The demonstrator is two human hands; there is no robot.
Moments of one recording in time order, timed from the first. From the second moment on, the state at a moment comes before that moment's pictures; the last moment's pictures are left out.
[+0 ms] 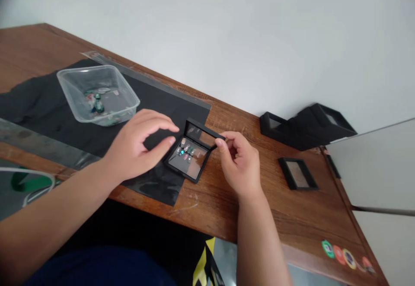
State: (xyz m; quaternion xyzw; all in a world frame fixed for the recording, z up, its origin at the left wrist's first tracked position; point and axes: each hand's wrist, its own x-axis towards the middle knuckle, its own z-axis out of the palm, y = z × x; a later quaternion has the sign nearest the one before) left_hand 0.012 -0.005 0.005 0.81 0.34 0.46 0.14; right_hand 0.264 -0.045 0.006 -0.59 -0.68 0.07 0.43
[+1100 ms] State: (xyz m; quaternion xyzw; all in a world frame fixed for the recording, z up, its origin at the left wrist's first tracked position) left_hand 0.034 -0.036 -0.003 0.88 0.42 0.21 0.07; right_hand 0.259 -0.049 0.011 -0.59 -0.69 0.07 0.42
